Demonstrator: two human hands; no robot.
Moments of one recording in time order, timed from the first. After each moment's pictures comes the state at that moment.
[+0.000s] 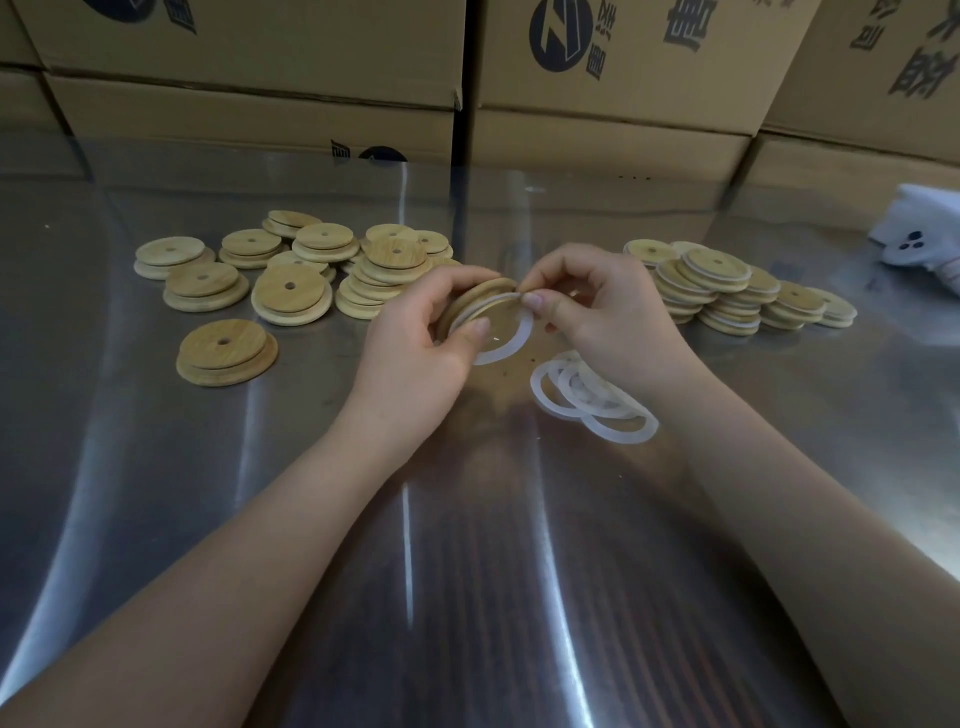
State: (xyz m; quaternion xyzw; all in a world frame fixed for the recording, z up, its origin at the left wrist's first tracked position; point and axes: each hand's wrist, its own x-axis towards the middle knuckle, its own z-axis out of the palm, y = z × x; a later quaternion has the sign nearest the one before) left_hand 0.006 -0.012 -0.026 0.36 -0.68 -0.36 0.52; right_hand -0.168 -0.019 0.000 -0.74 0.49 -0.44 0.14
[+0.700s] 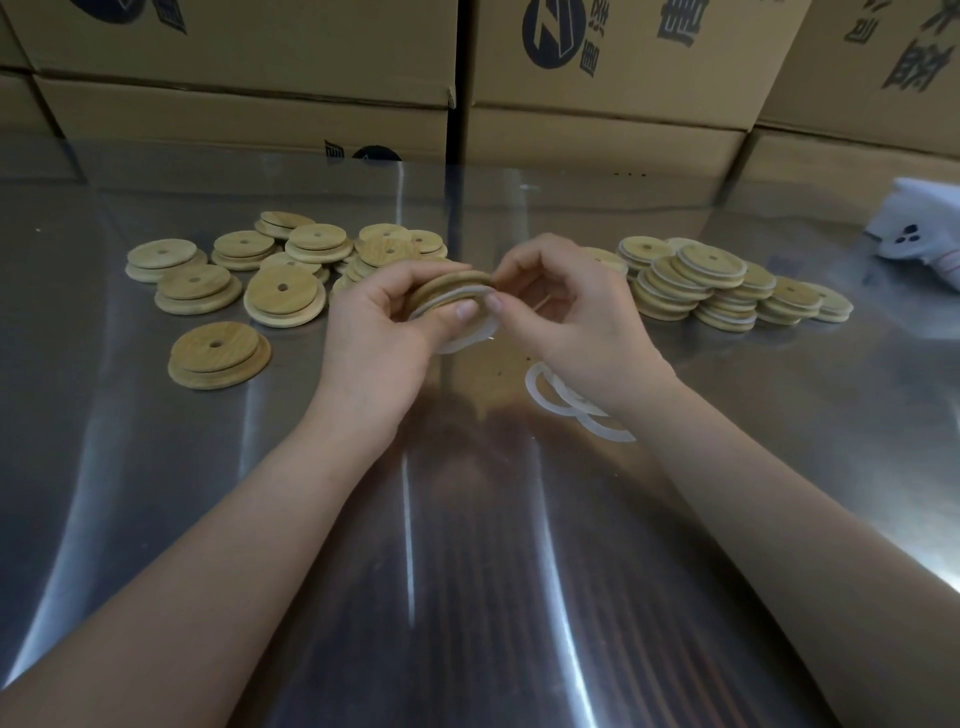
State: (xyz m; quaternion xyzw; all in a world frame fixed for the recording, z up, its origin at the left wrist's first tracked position) left_hand 0.011 -0.014 -0.017 0.38 -0.59 -0.42 0.58; right_hand -0.153 -0.016 -0.010 -0.75 0.42 -0.49 0.13
